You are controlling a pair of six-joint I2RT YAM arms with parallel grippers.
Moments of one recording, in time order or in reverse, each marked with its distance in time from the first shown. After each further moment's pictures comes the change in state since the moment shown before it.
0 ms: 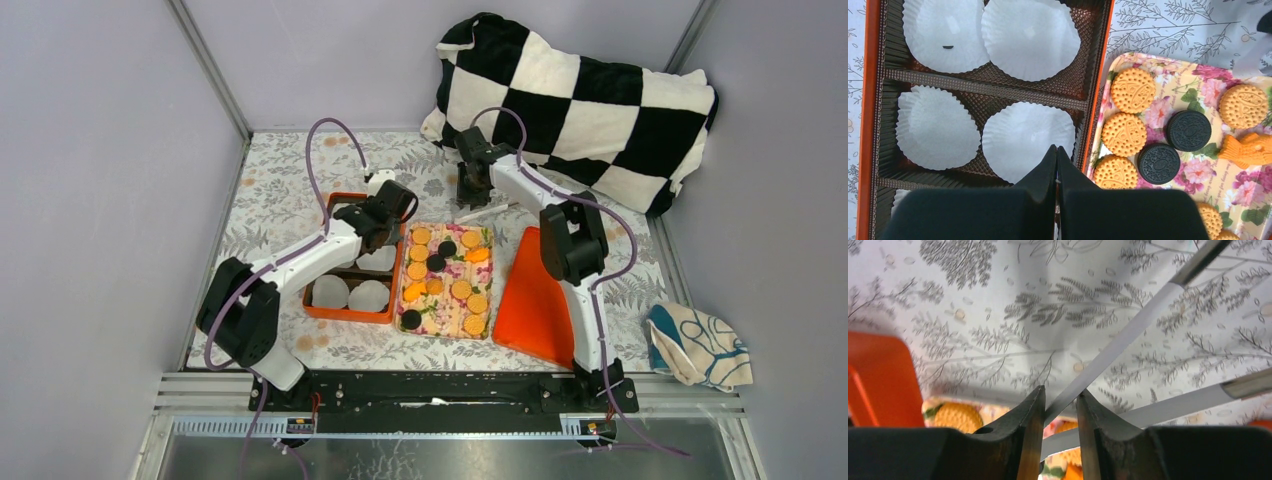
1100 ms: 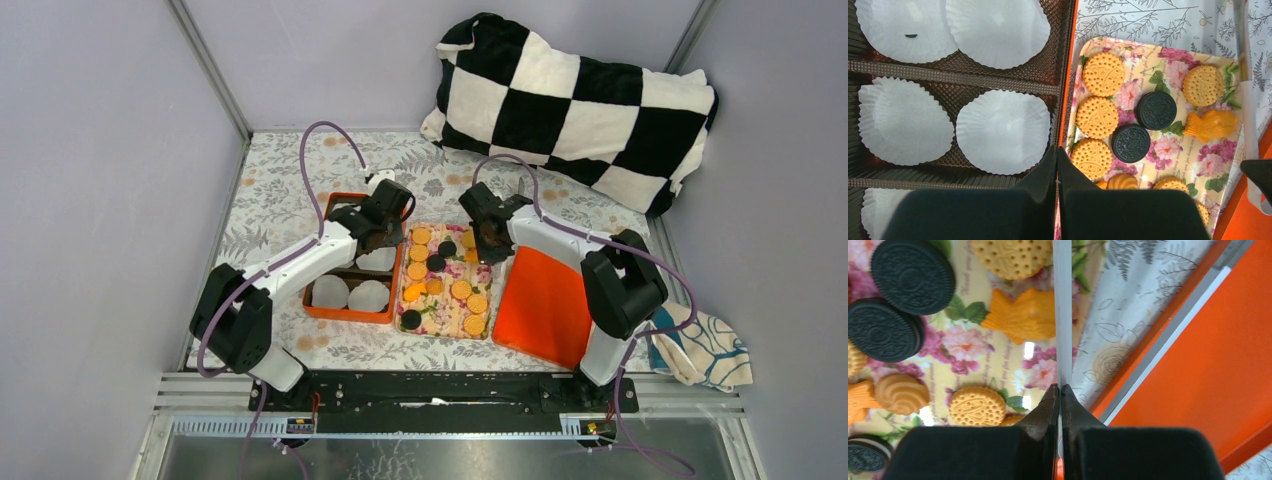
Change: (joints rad) left arm 0.000 -0.043 -0.008 0.002 0.109 -0.028; right arm 0.153 -0.529 -0.709 0.032 0.114 -0.051
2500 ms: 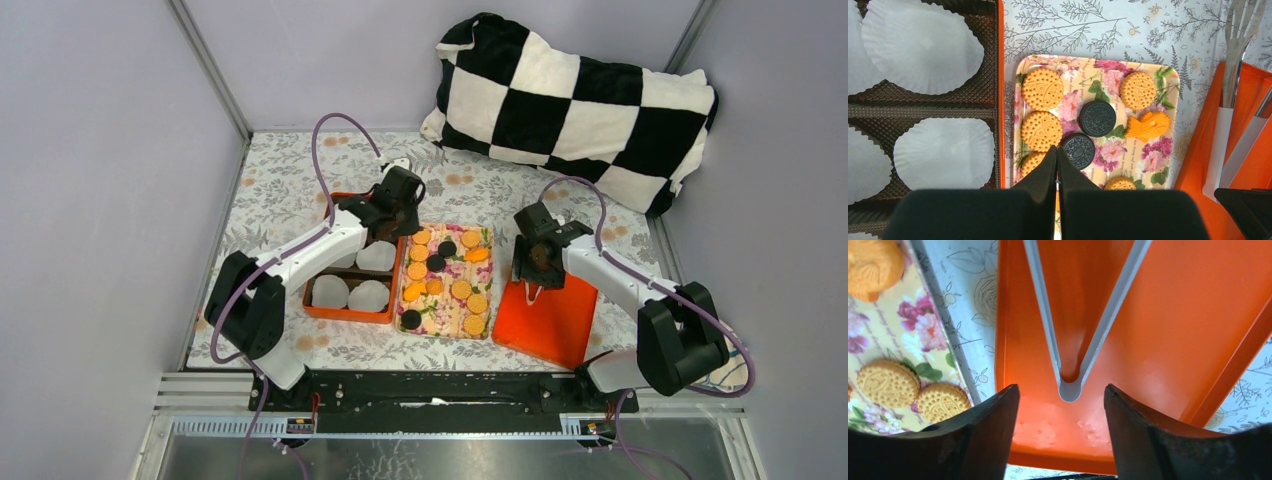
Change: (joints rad) left arm -0.003 0.092 0.114 0.053 0.138 -0.015; right arm -0.184 -0.368 -0.350 -0.034 -0.018 0.144
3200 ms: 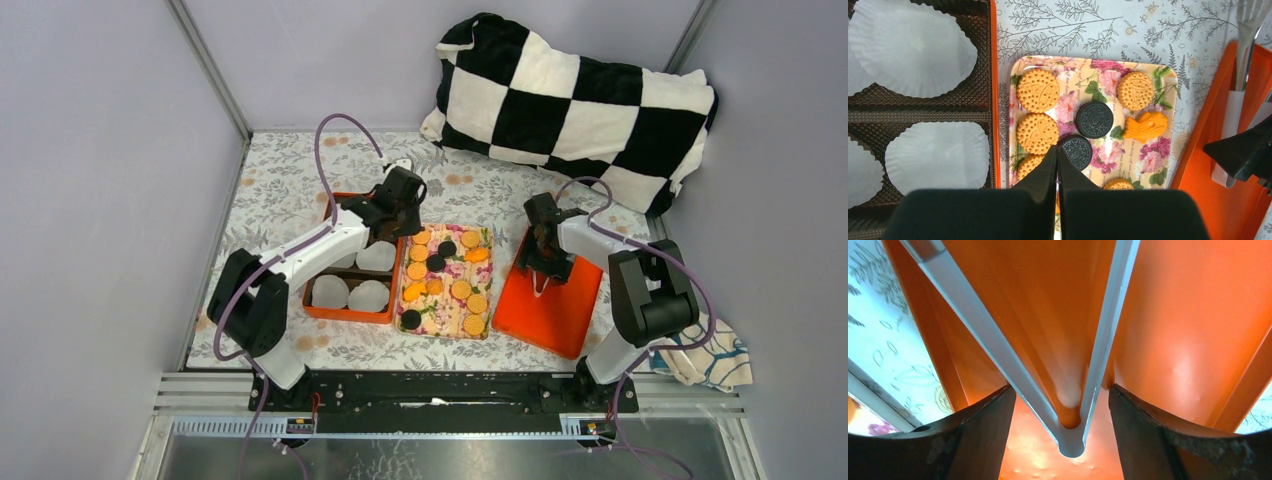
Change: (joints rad) left arm 0.000 0.012 0.000 0.020 0.015 0.002; right arm -0.149 0.243 0.047 0.085 0.040 0.091
